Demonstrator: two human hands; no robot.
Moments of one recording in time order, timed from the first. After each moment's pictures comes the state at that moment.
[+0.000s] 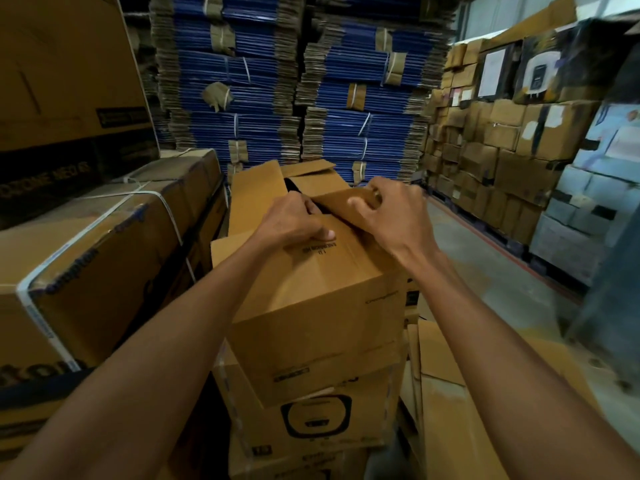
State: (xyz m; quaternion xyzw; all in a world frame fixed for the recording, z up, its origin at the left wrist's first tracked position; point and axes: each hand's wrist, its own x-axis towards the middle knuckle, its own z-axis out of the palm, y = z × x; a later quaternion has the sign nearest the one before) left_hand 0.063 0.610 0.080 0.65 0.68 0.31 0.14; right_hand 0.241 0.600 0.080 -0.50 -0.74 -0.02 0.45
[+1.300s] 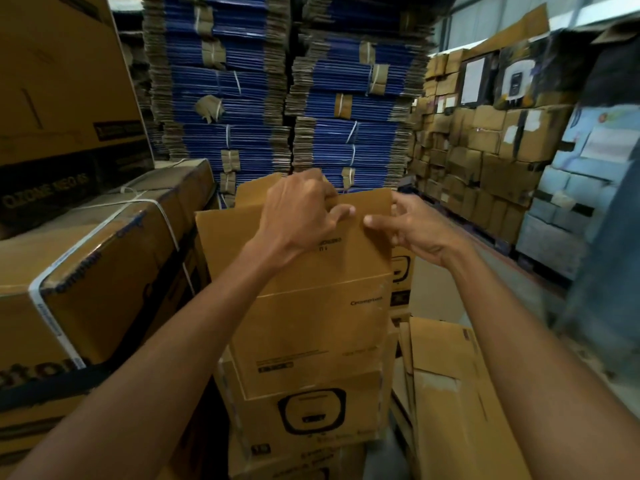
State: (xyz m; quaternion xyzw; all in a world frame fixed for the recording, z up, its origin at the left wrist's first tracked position) left_hand 0.100 0.538 0.100 0.74 0.50 0.36 -0.24; right_hand 0.308 0.586 0.074 -0.36 -0.69 0.48 0.41
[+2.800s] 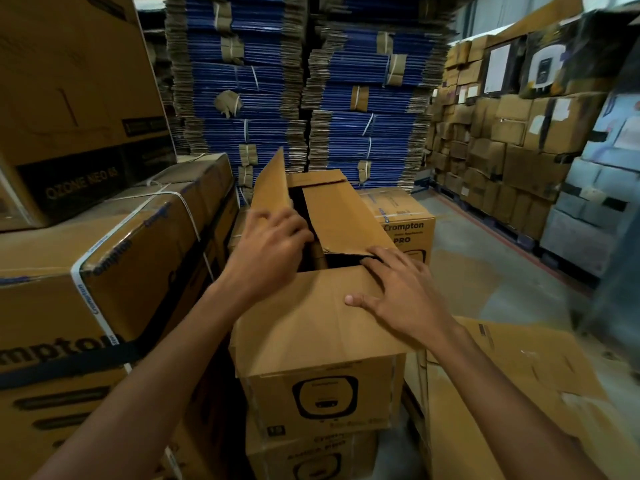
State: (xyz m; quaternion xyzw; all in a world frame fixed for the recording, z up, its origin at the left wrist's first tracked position) left_hand 0.039 0.491 0.046 0.79 0.49 0.18 -0.32; right_hand 0.280 0.522 -0.017 -0.52 -0.83 -0.01 0.22
